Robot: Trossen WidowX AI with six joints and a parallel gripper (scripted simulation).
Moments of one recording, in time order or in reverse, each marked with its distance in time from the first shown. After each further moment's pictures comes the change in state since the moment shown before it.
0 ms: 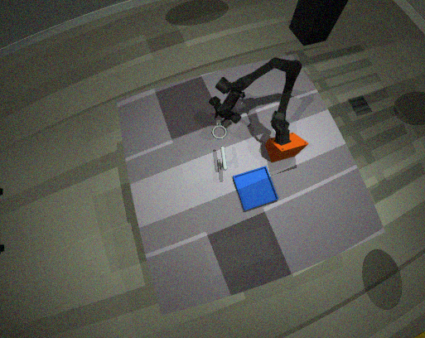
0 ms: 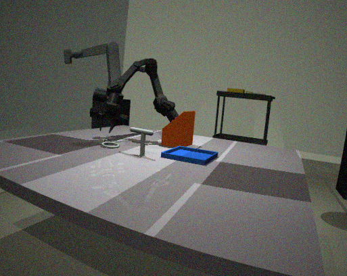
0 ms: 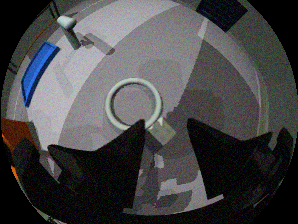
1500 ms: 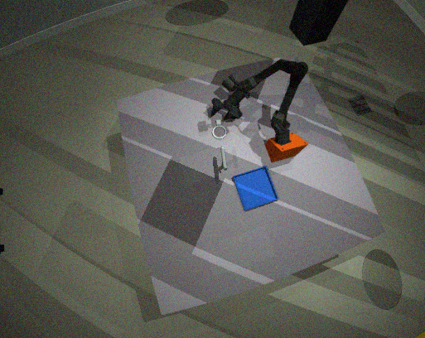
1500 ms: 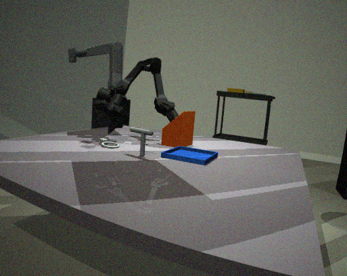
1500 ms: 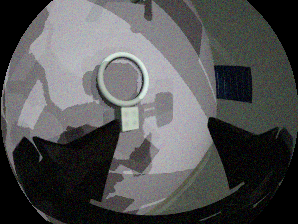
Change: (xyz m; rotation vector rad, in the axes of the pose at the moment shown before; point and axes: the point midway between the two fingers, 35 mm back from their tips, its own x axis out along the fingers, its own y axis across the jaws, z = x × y) arm -0.013 -0.005 0.001 -0.903 -0.074 -0.194
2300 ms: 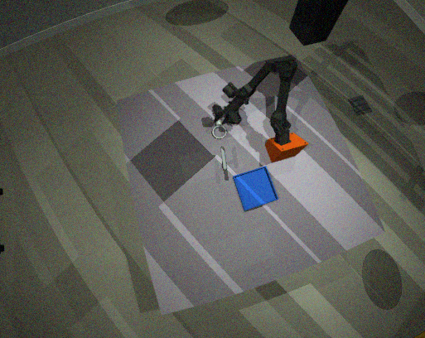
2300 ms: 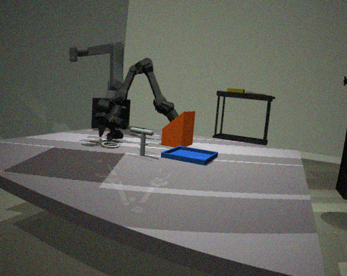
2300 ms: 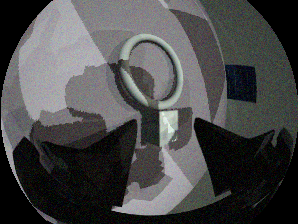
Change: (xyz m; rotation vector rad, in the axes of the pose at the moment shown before) arm 0.040 0.044 -0.010 0.008 0.006 0.024
